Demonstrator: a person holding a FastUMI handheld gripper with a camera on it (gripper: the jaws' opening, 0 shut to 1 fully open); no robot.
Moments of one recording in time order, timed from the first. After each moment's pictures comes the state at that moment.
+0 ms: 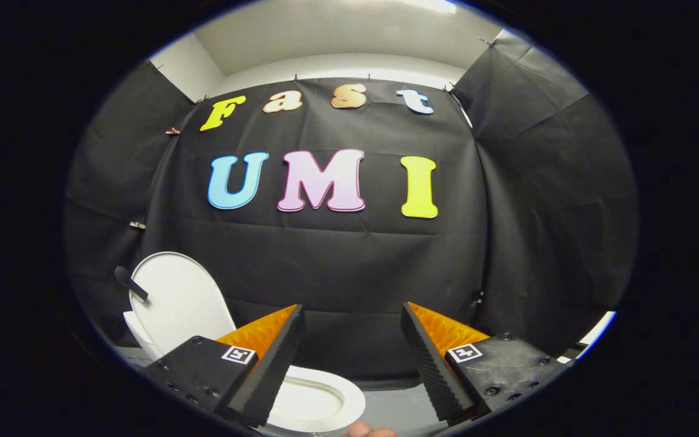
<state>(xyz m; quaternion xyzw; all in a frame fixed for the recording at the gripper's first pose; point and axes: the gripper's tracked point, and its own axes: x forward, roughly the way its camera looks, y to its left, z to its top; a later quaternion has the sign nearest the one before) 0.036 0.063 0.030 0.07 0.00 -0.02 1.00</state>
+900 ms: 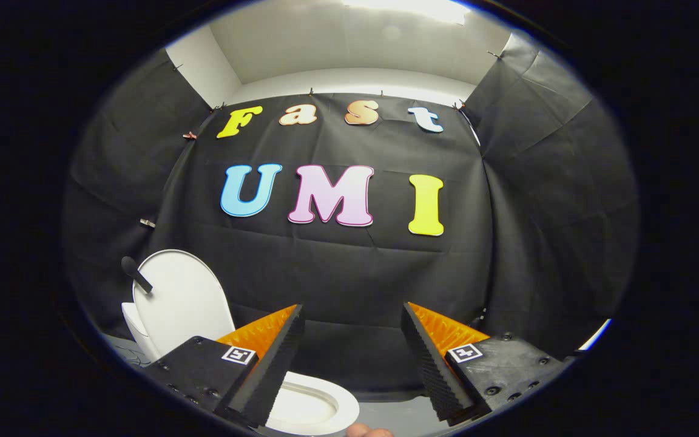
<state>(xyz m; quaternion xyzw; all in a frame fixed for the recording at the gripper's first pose) 0.019 0.084 0.050 0.05 -0.05 0.03 1.00</state>
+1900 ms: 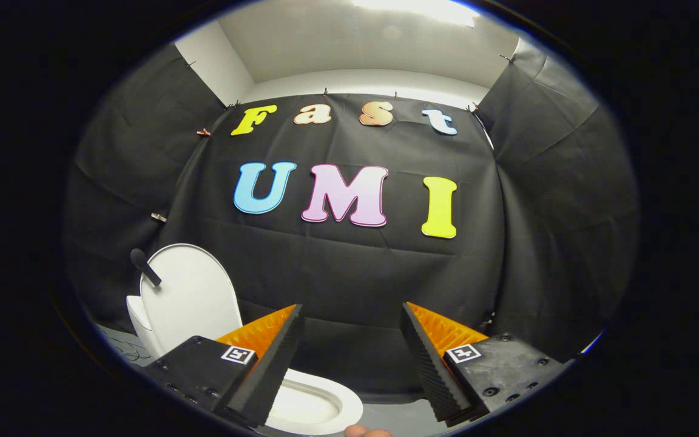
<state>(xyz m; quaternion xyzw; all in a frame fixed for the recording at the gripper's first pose) 0.016 0.096 0.045 0.04 -0.05 0.05 1.00</state>
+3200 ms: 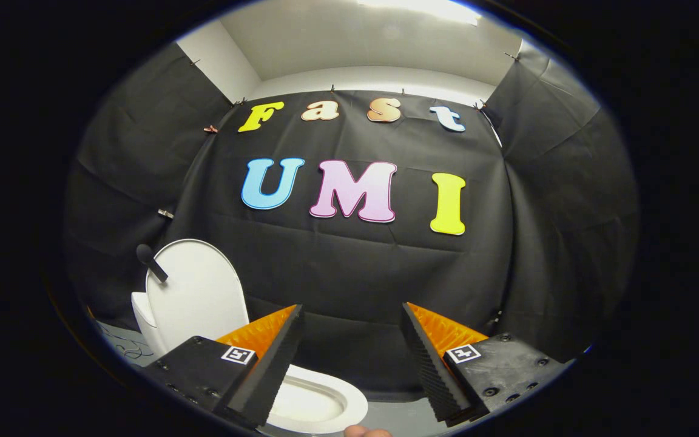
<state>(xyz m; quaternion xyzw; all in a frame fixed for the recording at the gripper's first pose) 0.017 0.105 0.037 0.03 -0.04 0.06 1.00</state>
